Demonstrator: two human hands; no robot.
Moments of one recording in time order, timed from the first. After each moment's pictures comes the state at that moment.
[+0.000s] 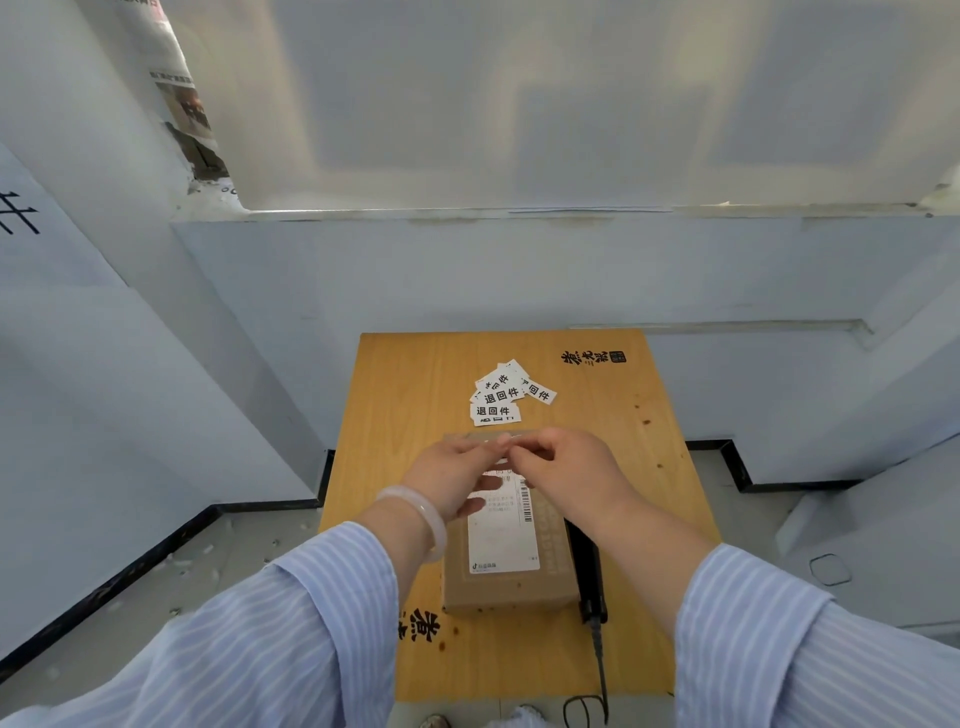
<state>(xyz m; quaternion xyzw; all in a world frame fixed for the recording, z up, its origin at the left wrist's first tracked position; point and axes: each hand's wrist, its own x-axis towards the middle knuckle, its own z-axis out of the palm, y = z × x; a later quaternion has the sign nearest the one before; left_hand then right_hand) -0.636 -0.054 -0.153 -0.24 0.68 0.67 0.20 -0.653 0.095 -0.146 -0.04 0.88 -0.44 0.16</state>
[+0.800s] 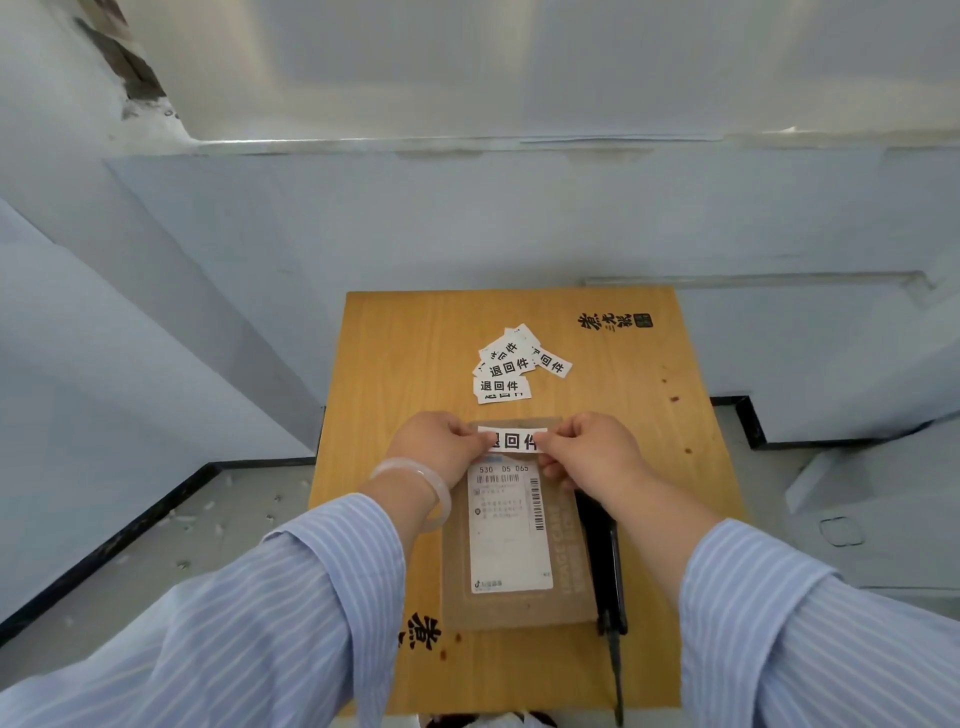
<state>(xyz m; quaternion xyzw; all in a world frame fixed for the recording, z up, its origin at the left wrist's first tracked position) -0.696 -0.076 -0.212 -0.24 0.86 0.42 0.19 -0.717 0.096 -0.214 0.16 0.84 -0.46 0.24</state>
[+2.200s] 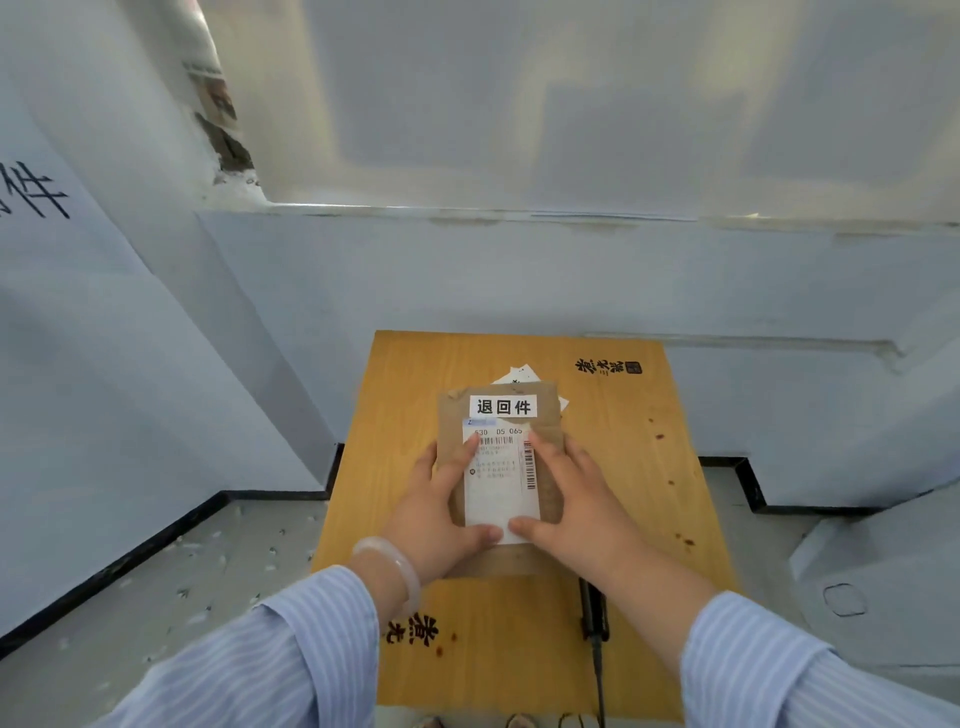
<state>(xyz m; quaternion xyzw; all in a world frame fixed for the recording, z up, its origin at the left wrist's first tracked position) -0.604 -0.077 -0.193 -0.09 0.90 0.40 0.13 -0.642 0.110 -0.180 -0.11 0.92 -0.32 0.18</state>
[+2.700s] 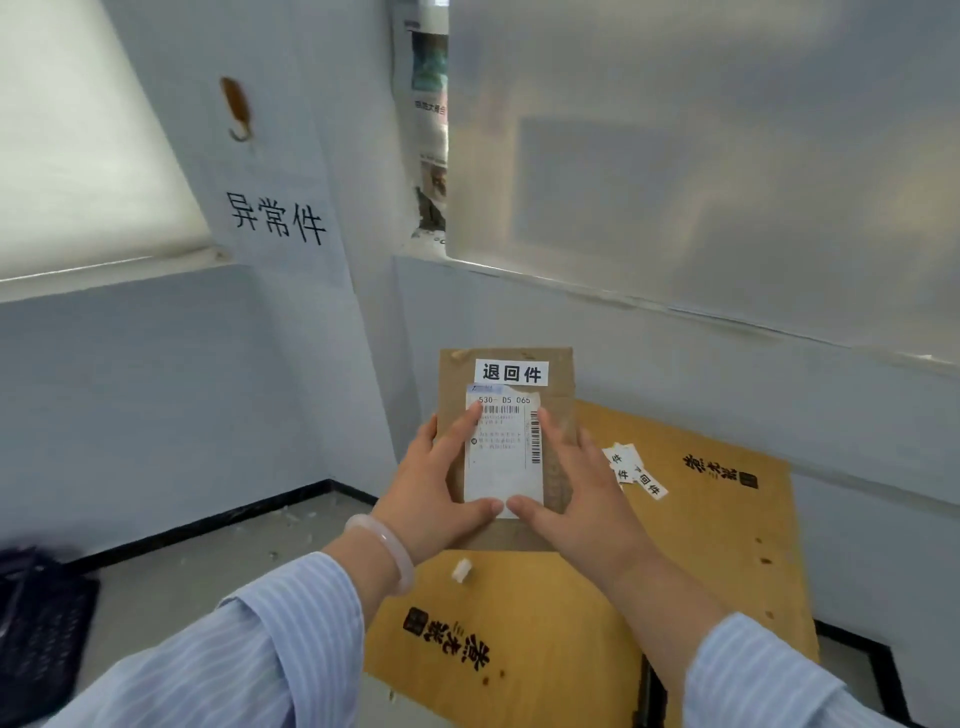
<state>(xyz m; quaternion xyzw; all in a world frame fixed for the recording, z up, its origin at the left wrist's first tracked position) -0.557 -0.140 -0.120 -0.17 0.90 0.39 -0.07 -0.646 0.034 -0.120 -0.30 0.85 -0.42 0.12</state>
